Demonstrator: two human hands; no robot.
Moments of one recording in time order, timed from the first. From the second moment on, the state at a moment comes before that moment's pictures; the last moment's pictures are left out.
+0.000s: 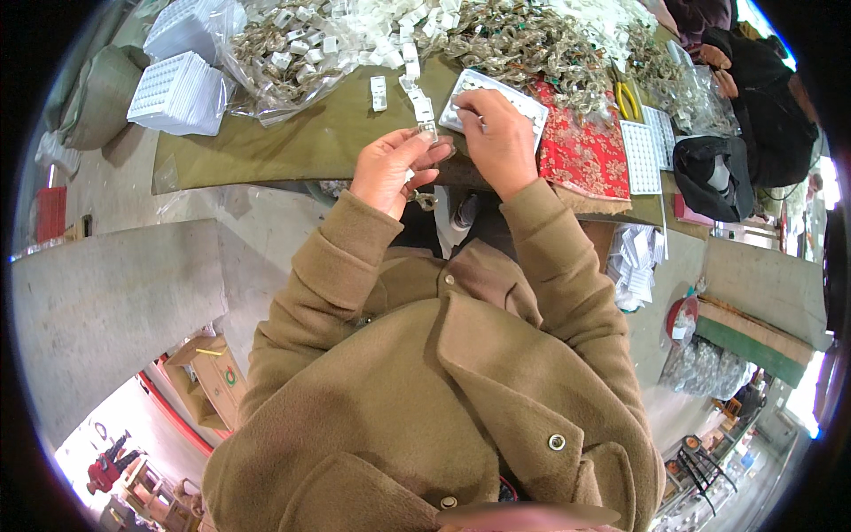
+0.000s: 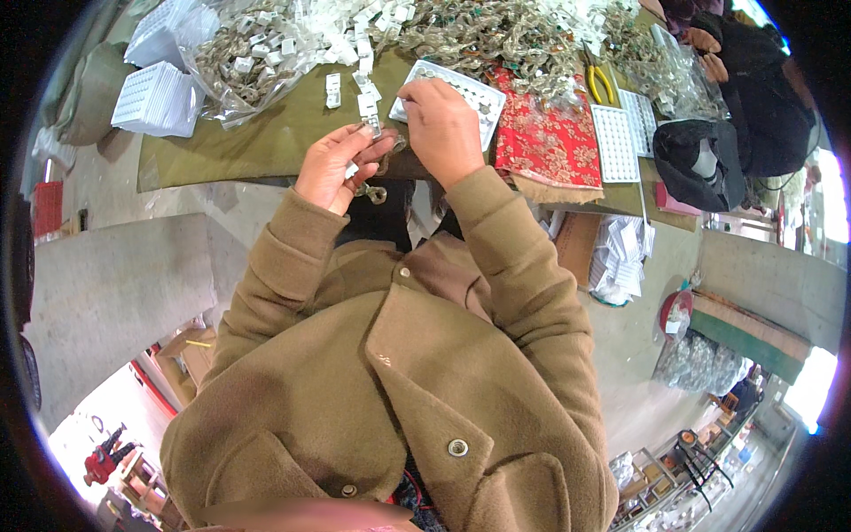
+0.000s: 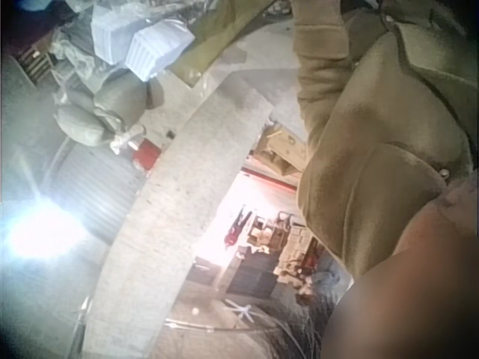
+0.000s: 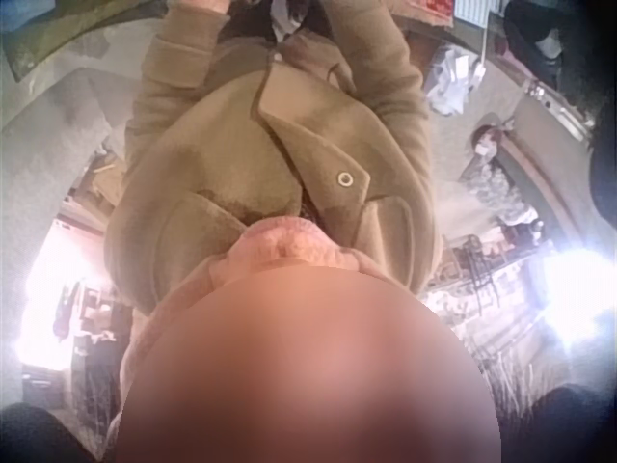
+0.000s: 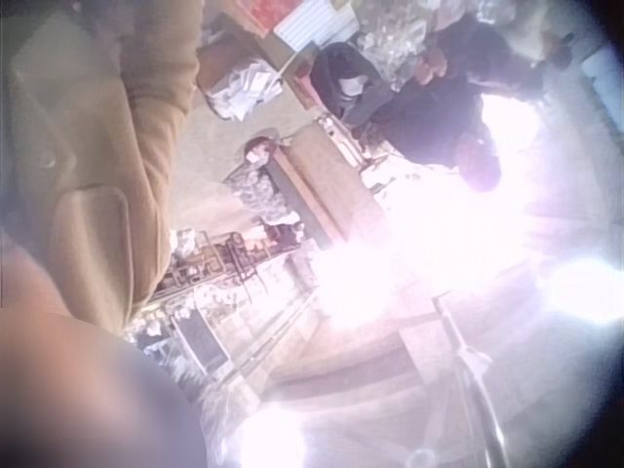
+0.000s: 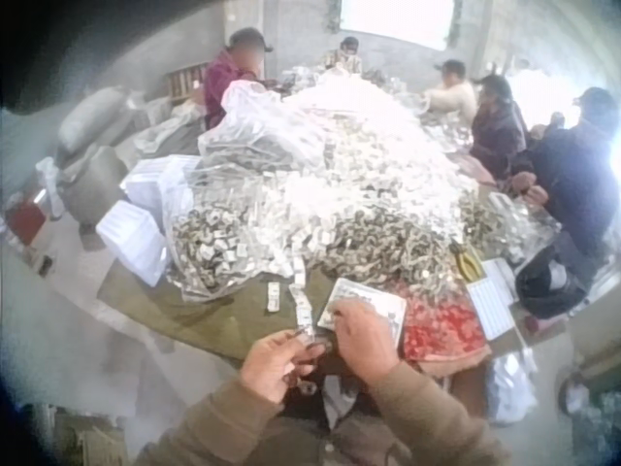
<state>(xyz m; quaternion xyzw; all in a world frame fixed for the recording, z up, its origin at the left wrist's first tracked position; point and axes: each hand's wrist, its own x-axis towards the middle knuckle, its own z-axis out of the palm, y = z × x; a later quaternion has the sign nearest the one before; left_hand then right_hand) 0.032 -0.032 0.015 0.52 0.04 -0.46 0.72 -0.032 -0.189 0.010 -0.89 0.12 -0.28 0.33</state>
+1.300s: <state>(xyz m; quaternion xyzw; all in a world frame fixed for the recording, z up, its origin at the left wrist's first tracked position) -0.023 -0.062 0.010 0.49 -0.06 -0.55 0.68 -0.124 -0.189 0.016 -0.74 0.20 -0.17 0.61</state>
